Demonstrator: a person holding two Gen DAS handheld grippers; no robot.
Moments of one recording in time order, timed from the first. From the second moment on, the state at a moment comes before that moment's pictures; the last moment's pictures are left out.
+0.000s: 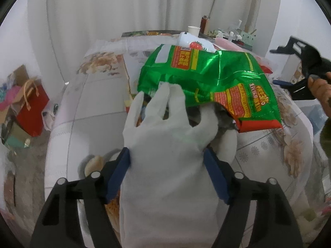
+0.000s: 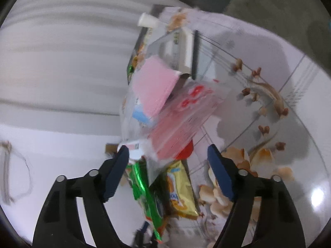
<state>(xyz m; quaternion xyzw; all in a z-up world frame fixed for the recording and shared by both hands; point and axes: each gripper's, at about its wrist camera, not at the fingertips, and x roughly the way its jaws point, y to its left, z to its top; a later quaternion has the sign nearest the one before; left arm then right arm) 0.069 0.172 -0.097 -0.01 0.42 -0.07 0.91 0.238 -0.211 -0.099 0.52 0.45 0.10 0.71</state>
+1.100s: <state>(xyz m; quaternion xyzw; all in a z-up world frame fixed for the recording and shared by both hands) 0.043 0.203 -0.091 -0.07 0.43 -0.07 0.90 0.194 -0.248 -0.145 0.66 0.40 0.13 0.62</state>
